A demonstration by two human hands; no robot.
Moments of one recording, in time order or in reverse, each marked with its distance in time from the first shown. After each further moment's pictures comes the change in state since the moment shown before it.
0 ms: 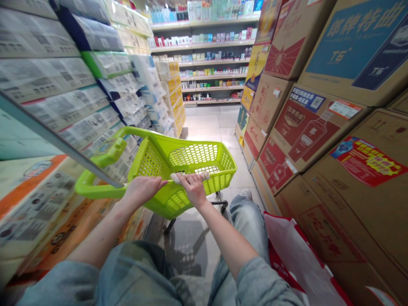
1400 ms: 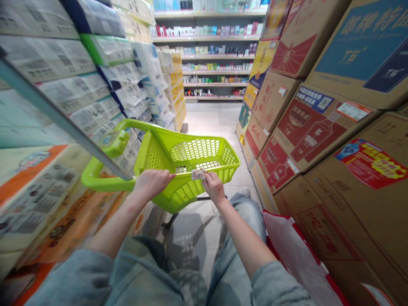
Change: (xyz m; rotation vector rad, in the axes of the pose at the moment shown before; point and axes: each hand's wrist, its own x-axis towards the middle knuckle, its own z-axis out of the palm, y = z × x) left_hand 0.007 0.013 0.001 -0.072 0.049 -0.025; right_hand -0.033 0.046 -0.019 0.104 0.062 0.178
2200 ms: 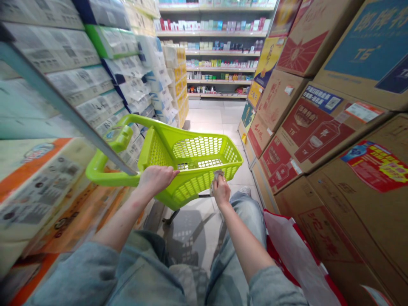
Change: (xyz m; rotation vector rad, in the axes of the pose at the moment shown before) left_hand 0.000 0.003 0.001 -0.068 -0.002 -0.025; right_hand -0.030 0.018 0.016 -0.029 0.046 0.484
